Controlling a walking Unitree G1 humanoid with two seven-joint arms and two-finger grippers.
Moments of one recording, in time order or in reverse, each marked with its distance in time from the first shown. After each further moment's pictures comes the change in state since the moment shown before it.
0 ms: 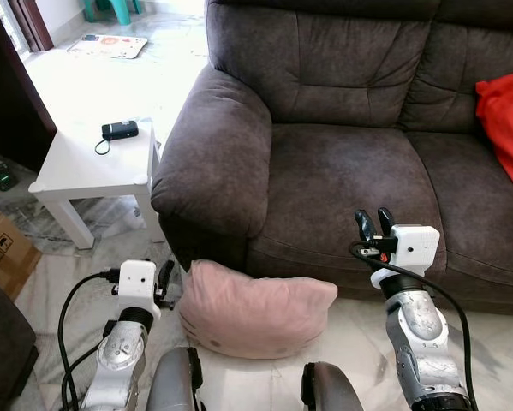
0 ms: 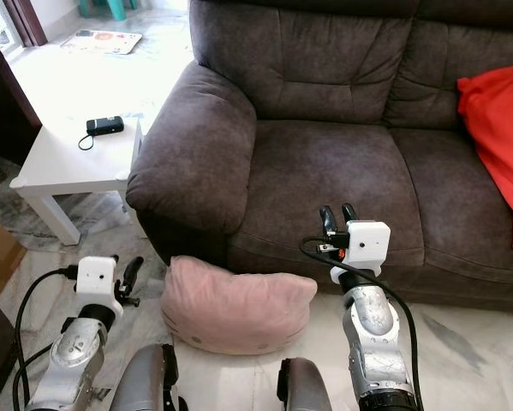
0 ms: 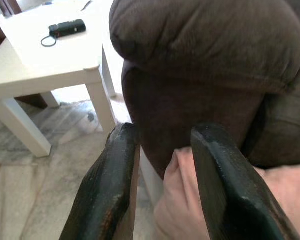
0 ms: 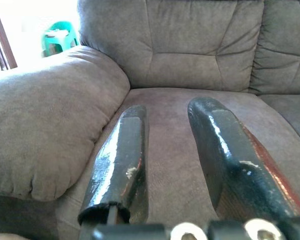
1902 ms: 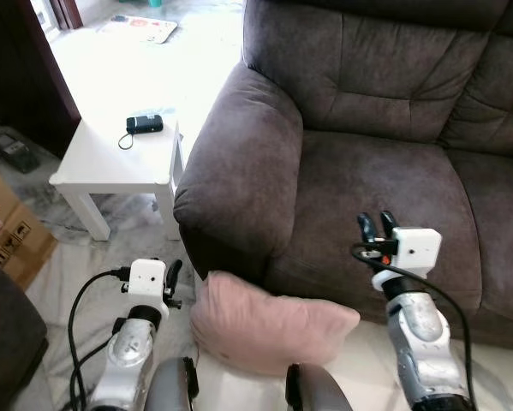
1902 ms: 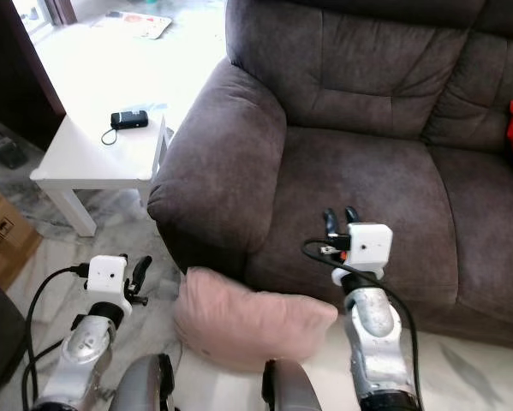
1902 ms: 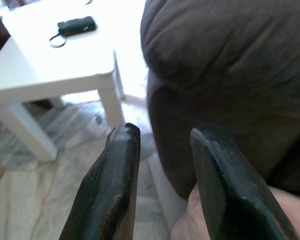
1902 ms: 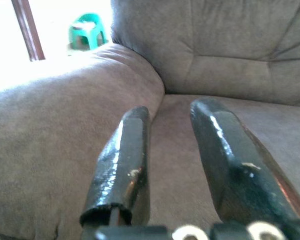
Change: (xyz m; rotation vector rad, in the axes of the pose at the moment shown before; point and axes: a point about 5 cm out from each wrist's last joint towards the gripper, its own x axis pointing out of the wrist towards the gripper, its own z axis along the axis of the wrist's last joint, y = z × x) left arm 0.009 -0.009 0.009 0.019 -0.046 -0.089; right arm 0.003 0.008 0.000 0.002 -0.010 0.022
